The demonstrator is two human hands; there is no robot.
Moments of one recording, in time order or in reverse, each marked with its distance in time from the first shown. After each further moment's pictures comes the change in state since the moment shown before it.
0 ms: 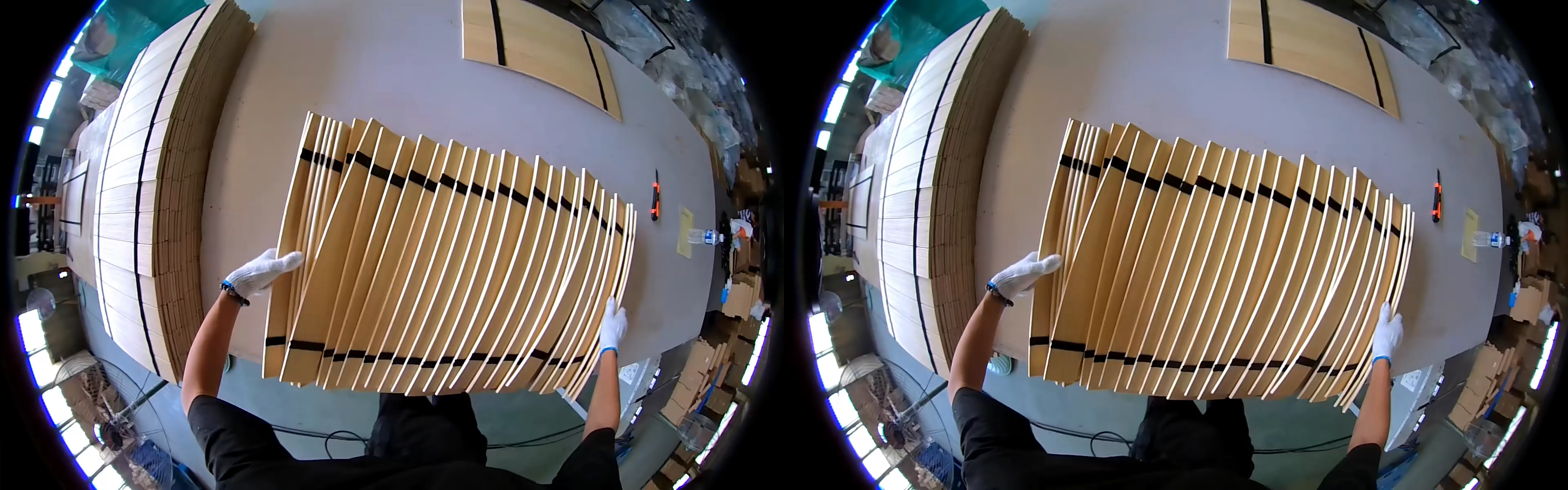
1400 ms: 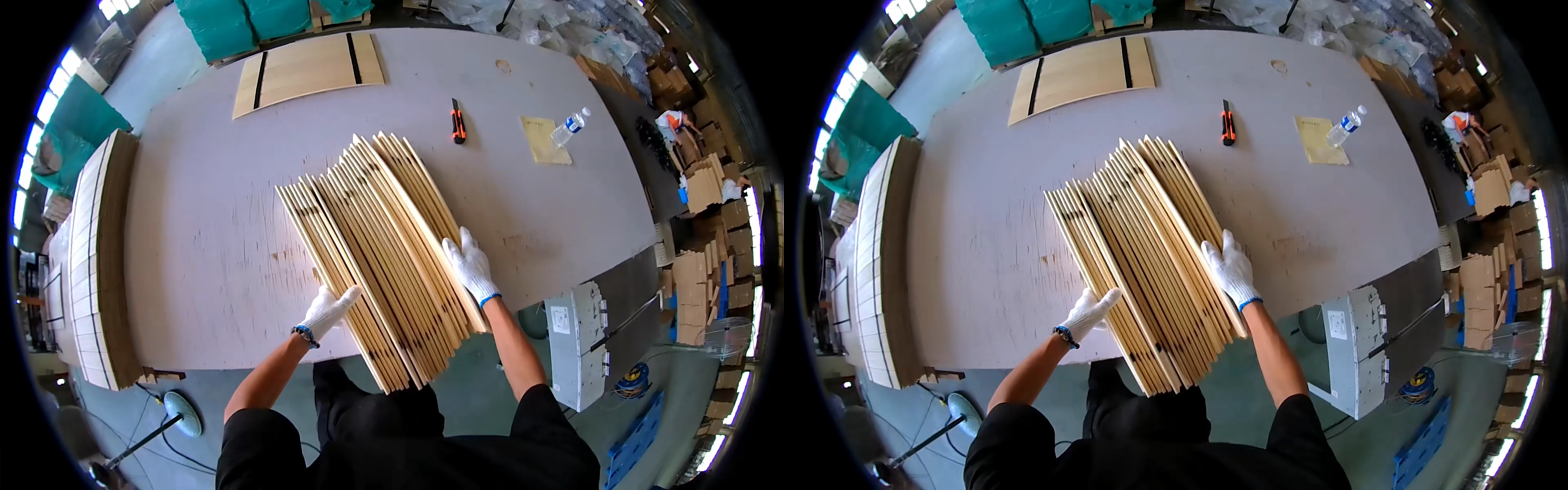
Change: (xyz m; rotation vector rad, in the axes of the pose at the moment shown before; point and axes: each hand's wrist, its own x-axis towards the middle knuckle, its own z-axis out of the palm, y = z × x) left_hand -0.109 0.304 0.554 0.104 0.006 0.287; right_hand 0.065 0.133 -0.059 0.555 -0.262 -0.459
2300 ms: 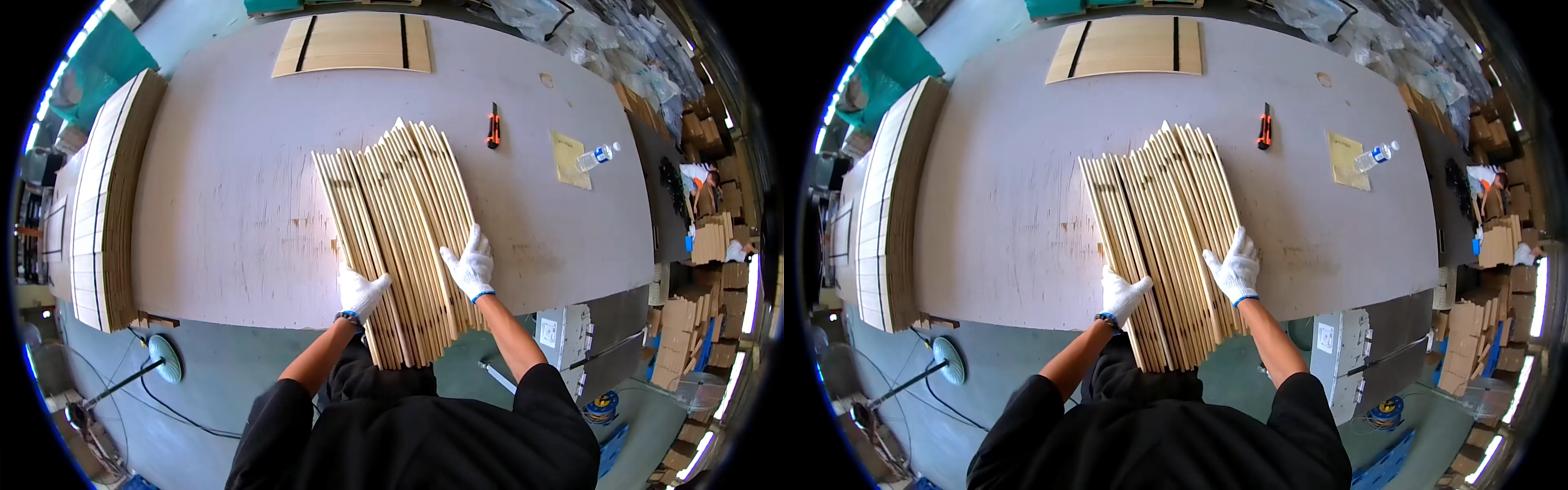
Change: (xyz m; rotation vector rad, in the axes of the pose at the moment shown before) left_hand -0.038 0.046 0.042 -0.369 0.367 -0.064; right_hand -0.004 -0.007 0.028 -0.435 0.104 -0.190
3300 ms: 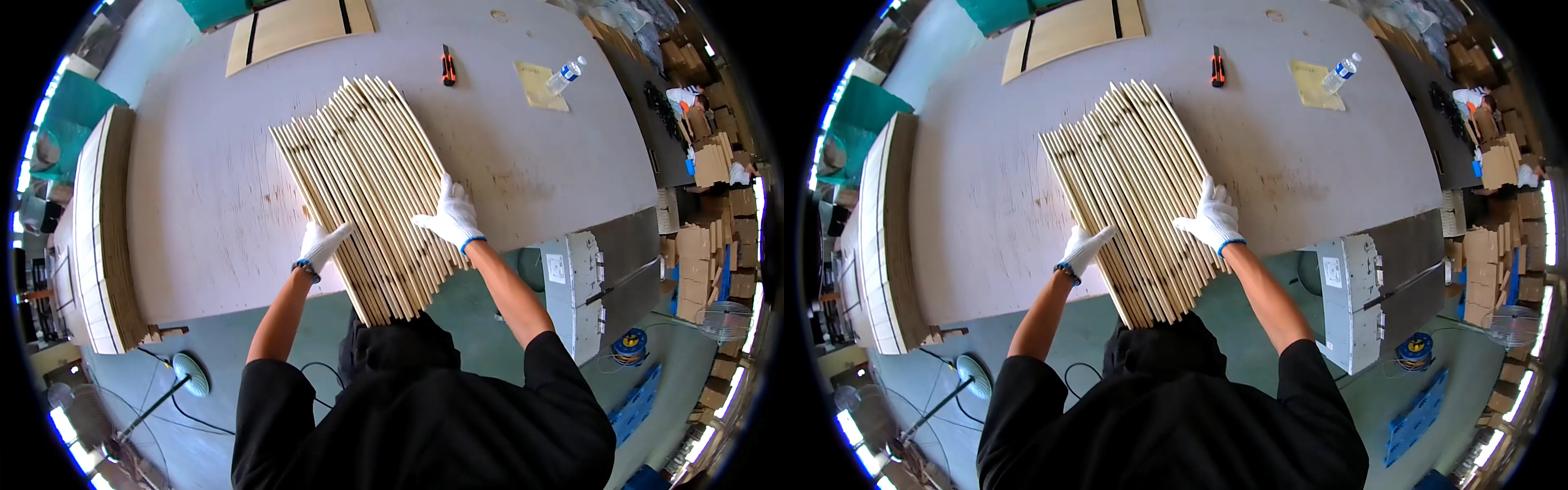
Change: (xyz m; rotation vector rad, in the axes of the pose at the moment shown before) left_hand 0.039 -0.016 -0.015 0.336 -0.202 -0.062; right_hand -0.037 -0.001 -0.054 0.125 -0.347 0.143
